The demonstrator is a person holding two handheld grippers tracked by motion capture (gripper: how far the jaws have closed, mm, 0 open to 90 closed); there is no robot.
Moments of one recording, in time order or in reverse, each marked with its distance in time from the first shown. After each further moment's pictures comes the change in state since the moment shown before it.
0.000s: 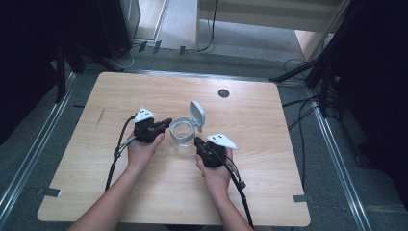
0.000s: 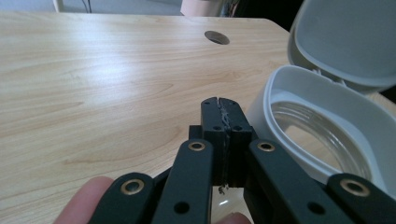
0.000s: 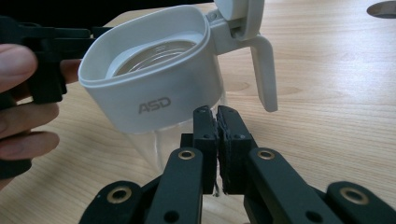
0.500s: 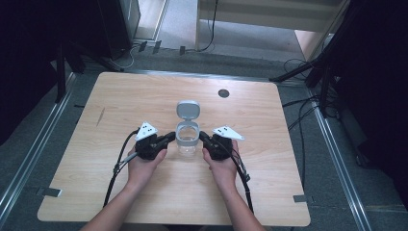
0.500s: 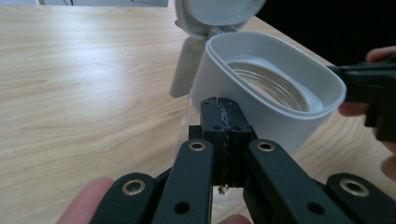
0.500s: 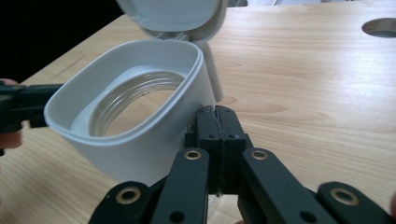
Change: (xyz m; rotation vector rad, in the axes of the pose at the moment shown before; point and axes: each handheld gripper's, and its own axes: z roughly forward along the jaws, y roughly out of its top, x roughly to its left) left arm -0.036 -0.028 -0.025 -0.008 -0.032 0.037; right arm -0.024 0.018 0.003 0.008 0.039 -0.058
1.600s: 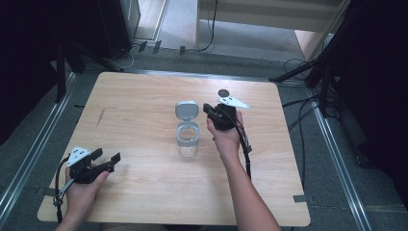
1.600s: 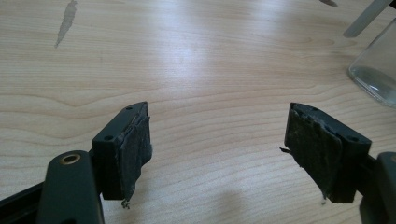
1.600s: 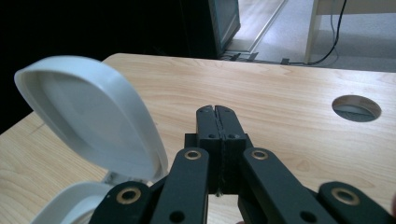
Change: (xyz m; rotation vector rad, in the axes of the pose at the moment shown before) left arm 0.095 -0.070 -0.129 0.013 0.331 -0.148; right arm -0.024 0.079 0.023 -0.056 -0.015 0.001
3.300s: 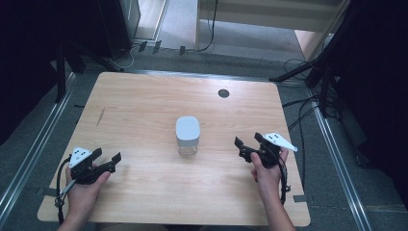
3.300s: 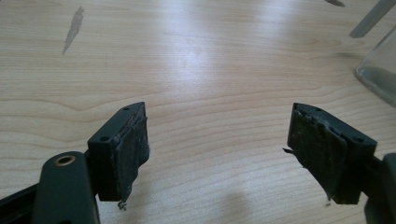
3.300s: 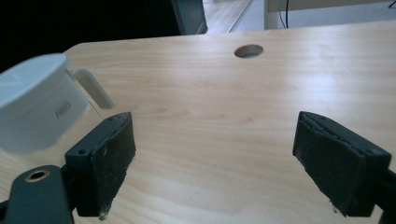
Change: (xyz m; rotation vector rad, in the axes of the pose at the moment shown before) left arm -0.005 -0.001 0.000 -0.020 0.037 0.025; right arm -0.072 -0.079 -0.118 -0.045 -0.105 0.048
